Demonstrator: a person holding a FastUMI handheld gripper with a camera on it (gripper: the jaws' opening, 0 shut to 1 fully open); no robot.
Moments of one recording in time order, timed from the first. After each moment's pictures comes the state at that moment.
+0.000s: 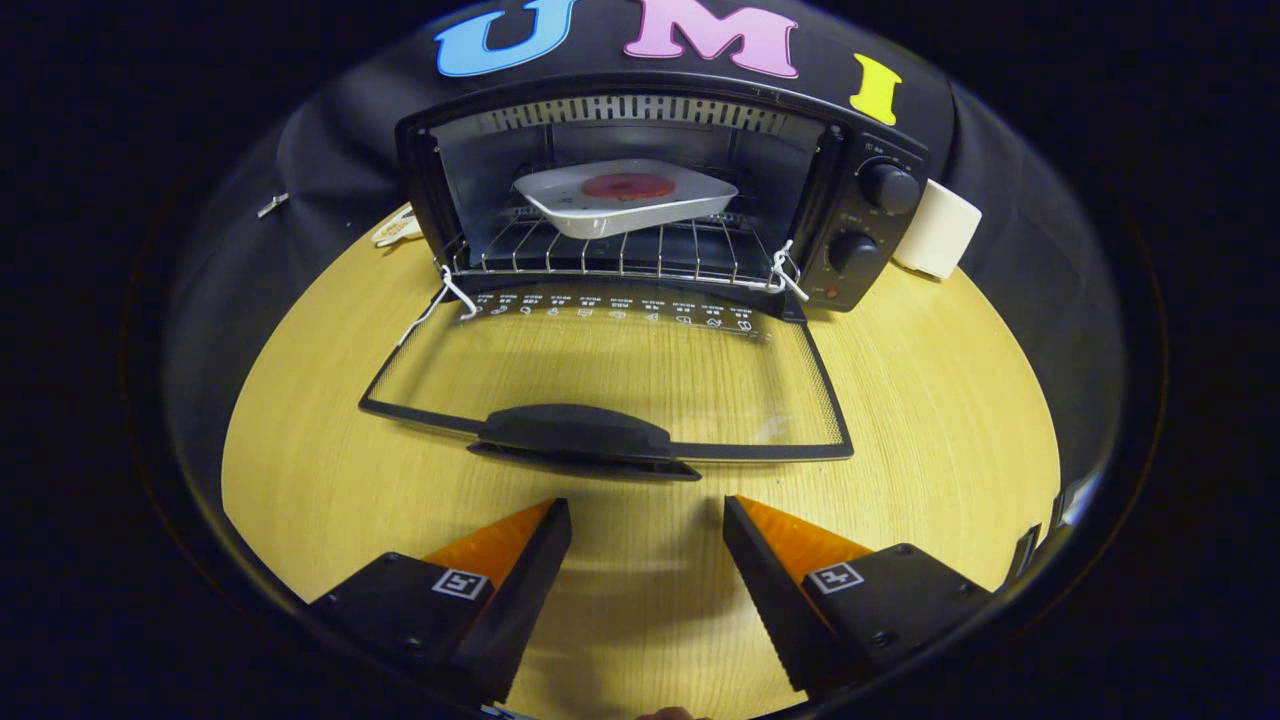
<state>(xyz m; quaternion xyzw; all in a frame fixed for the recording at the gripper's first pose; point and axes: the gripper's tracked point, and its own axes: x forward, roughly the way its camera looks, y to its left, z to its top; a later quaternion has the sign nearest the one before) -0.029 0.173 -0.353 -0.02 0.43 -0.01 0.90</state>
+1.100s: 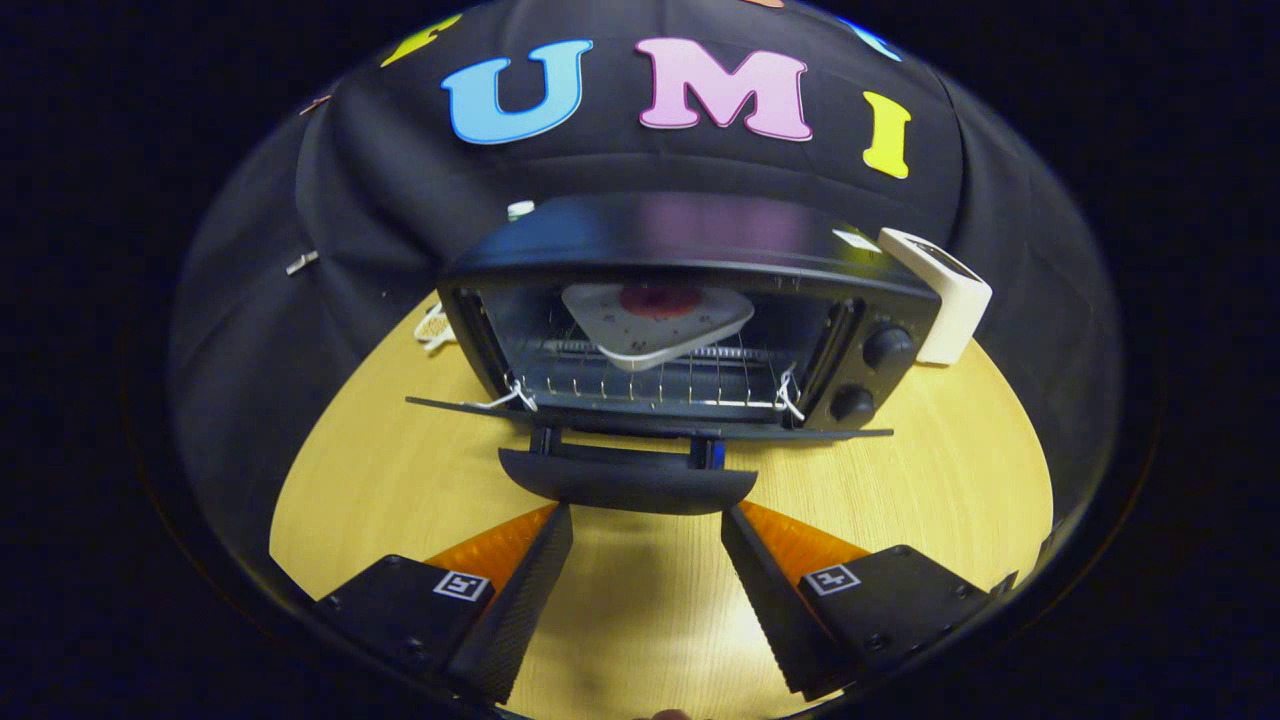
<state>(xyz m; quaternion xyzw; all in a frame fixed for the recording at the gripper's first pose) 0.001 0.197 -0.255 0.00 0.33 0.03 0.94</state>
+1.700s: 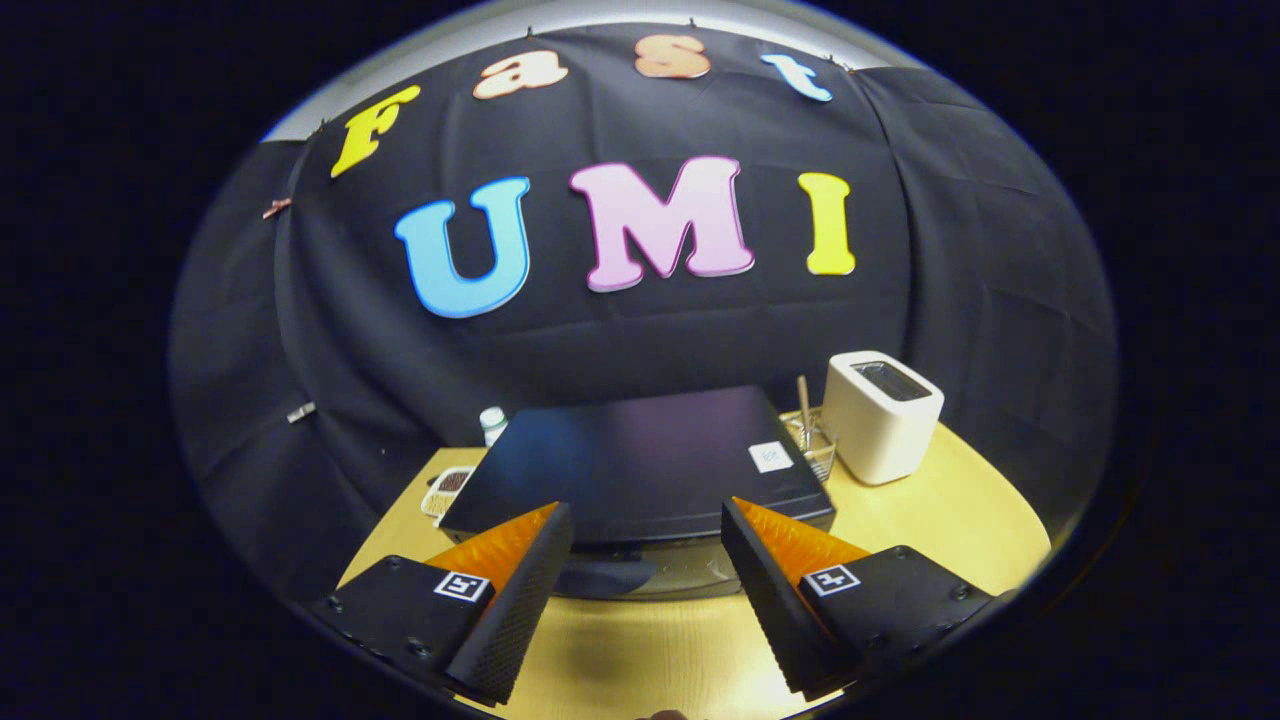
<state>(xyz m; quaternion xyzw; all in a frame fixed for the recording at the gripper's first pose) 0.042 0.123 -0.086 0.07 0.12 -0.01 0.99</state>
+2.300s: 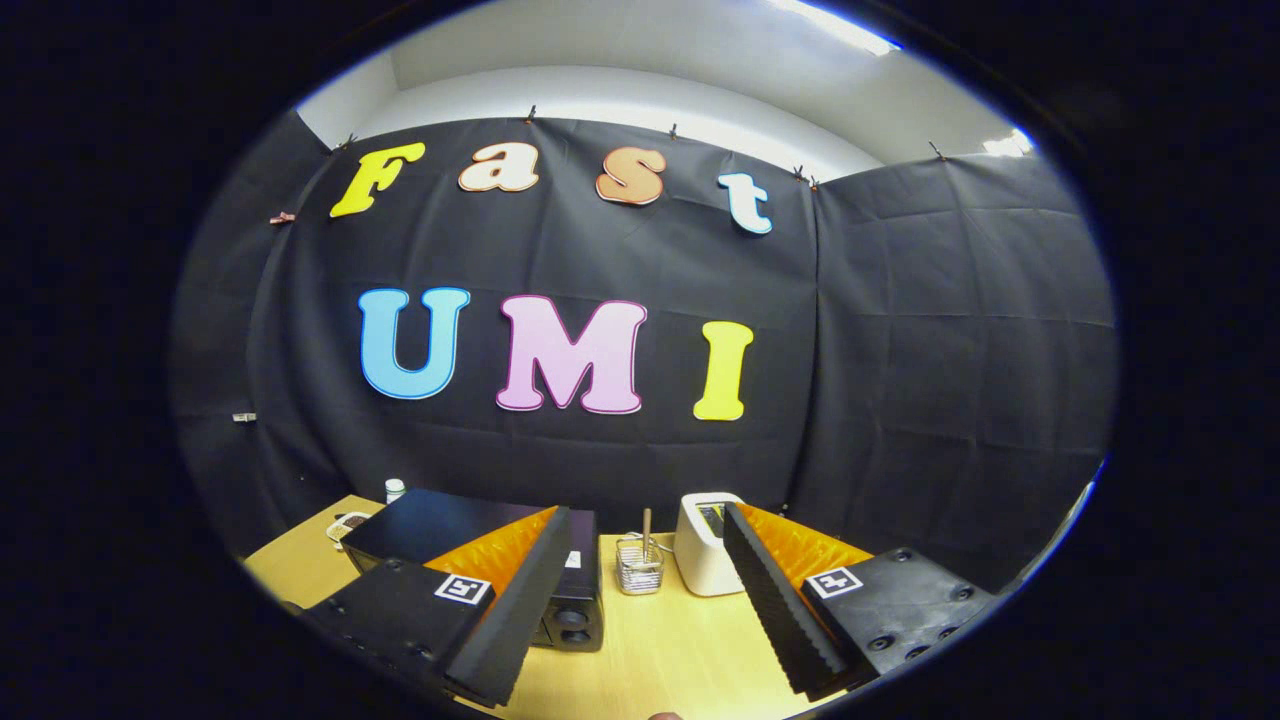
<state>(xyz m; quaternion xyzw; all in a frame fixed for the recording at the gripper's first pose) -0.038 -0.023 0.009 -0.03 -0.02 -0.09 1.00</state>
